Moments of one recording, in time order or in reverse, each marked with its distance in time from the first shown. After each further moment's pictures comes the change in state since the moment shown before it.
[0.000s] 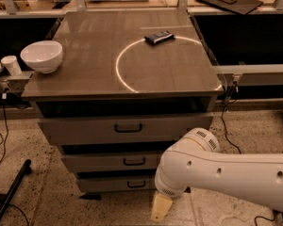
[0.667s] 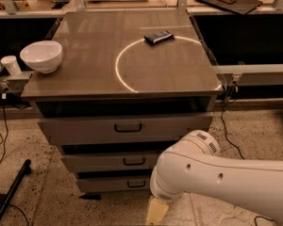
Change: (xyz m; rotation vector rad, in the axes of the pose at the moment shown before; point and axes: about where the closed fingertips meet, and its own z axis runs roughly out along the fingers) arm -0.017 0.020 -0.014 -0.018 -0.035 -0.032
